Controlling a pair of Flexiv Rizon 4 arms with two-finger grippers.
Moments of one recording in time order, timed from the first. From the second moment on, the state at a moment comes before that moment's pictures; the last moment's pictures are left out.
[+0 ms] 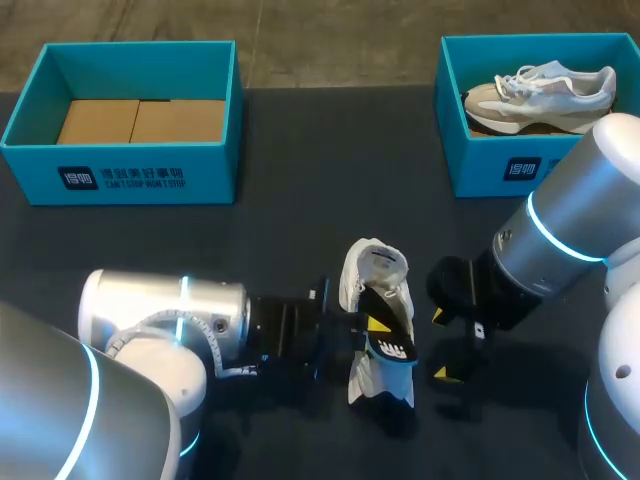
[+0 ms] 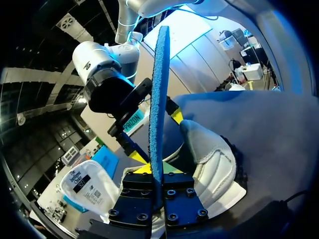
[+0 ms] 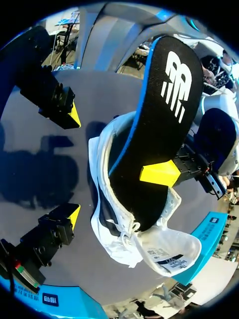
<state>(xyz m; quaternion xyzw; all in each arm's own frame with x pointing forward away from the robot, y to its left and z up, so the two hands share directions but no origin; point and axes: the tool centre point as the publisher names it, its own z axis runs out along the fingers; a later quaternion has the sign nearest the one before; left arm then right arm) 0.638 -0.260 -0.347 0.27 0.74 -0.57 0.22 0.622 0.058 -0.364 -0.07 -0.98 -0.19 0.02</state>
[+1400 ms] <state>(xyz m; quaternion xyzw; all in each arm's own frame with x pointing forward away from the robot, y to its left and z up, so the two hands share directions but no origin) 0.619 -0.261 -0.321 0.29 0.72 -0.56 0.28 0.622 0.058 -0.364 -0.07 -0.98 -0.19 0.02</state>
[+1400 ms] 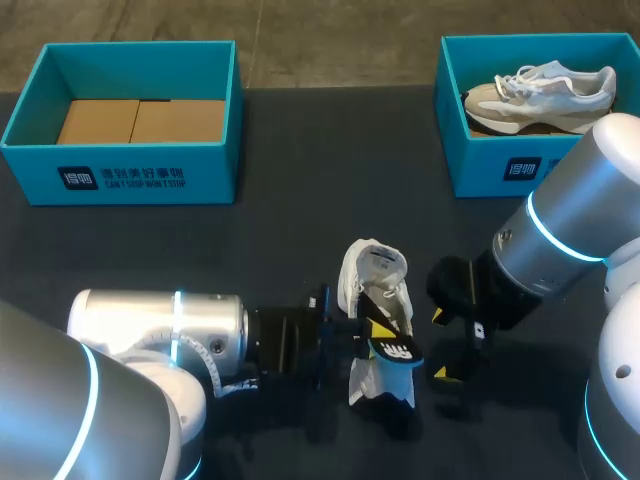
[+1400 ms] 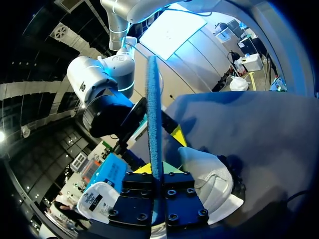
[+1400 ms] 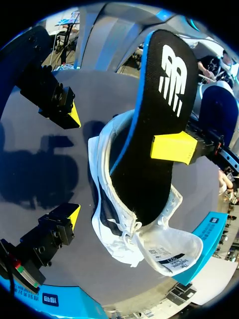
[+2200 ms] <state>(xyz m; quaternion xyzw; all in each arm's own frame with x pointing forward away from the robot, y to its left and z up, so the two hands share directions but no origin) 0.638 -0.251 -0.345 0.29 0.73 -0.55 0.30 0.622 0.058 -0.364 -0.07 -0.98 -0.19 0.02</state>
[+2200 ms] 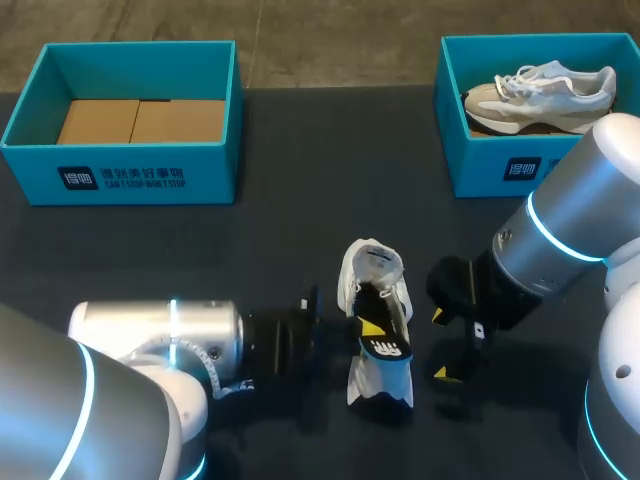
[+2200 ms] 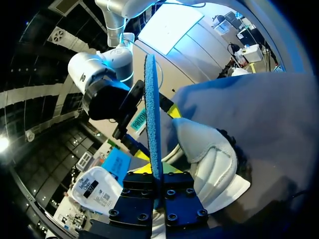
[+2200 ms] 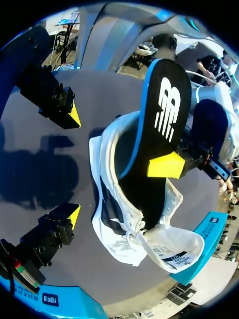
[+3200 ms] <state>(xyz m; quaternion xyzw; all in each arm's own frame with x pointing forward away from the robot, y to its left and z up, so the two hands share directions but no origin) 0.644 -0.257 -0.338 0.30 0.72 -0.56 0.29 0.622 0.058 -0.364 -0.07 -0.98 -0.19 0.02</state>
